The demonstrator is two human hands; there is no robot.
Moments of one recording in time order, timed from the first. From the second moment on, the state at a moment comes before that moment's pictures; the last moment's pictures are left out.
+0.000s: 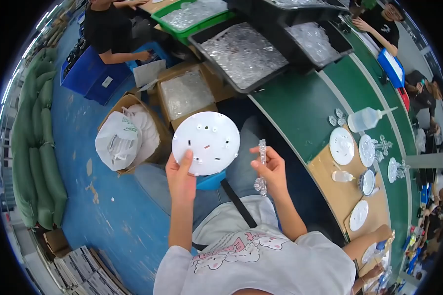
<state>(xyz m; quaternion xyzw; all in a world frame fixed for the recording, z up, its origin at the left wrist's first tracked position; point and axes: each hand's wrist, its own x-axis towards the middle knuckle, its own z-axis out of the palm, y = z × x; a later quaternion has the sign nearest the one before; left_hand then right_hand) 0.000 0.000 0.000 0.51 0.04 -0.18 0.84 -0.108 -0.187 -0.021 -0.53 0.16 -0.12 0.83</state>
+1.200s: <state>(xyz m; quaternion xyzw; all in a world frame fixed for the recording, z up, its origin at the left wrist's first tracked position) -0.003 -0.241 -0.103 0.55 -0.75 0.03 0.38 -0.203 -0.328 0.003 -0.55 0.42 -0.38 0.61</state>
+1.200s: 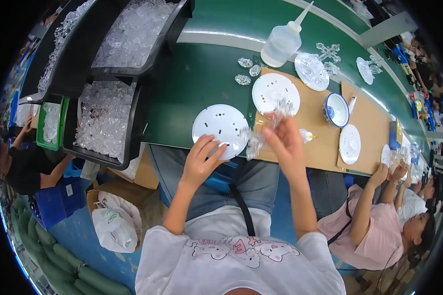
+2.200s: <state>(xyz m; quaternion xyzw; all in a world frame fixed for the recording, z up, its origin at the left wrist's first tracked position) 0.047 -0.297 -0.016 0.43 -0.51 -0.54 0.51 -0.164 -0.390 0.058 -0.77 0.29 0.00 0.57</state>
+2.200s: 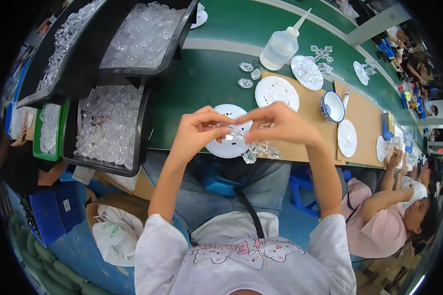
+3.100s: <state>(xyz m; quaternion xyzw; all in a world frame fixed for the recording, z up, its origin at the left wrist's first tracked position) 0.048 -0.282 -0.049 0.61 -0.51 -0.22 0.56 -0.160 -0.390 -0.006 -0.77 0.40 -0.33 0.36</state>
